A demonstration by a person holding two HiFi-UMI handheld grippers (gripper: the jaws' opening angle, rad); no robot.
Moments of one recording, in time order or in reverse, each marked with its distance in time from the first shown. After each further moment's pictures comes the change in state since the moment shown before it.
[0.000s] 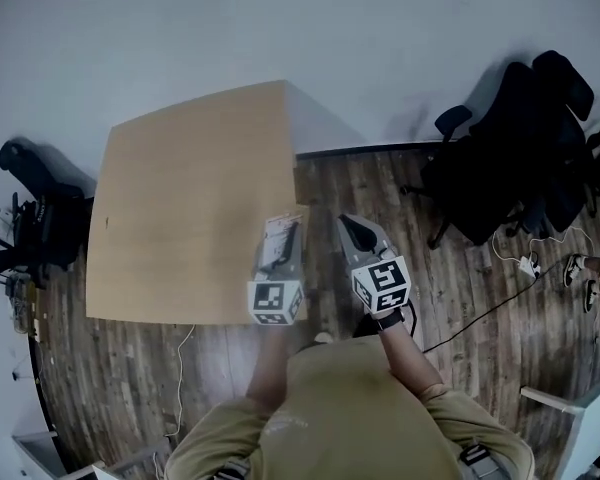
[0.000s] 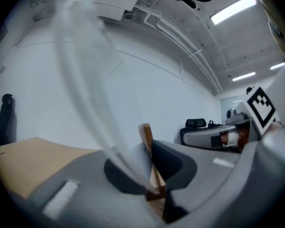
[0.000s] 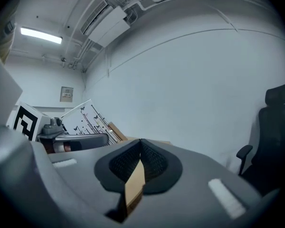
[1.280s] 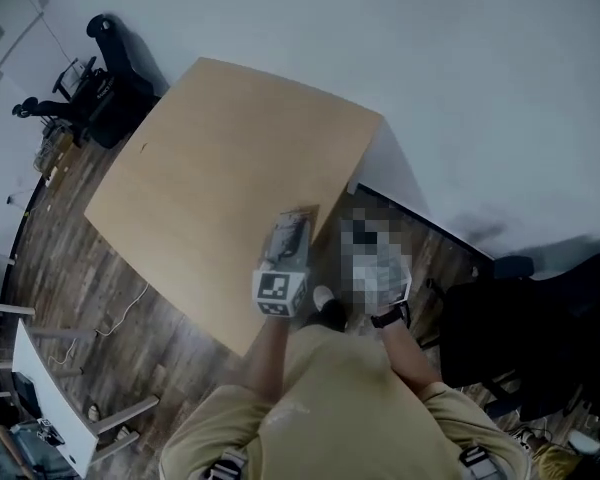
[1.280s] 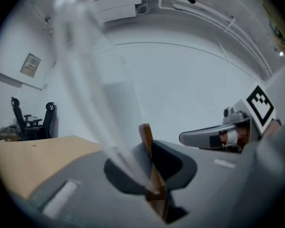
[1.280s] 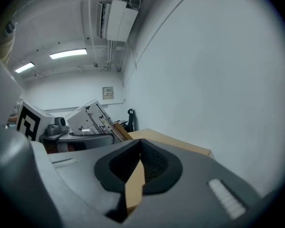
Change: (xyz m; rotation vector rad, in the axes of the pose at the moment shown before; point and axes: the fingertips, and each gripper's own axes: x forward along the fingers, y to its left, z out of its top) left arm 0.200 0.124 -0.017 -0.048 0.004 0.545; right arm 0.248 -0.117 0.017 -0.097 0.104 0.621
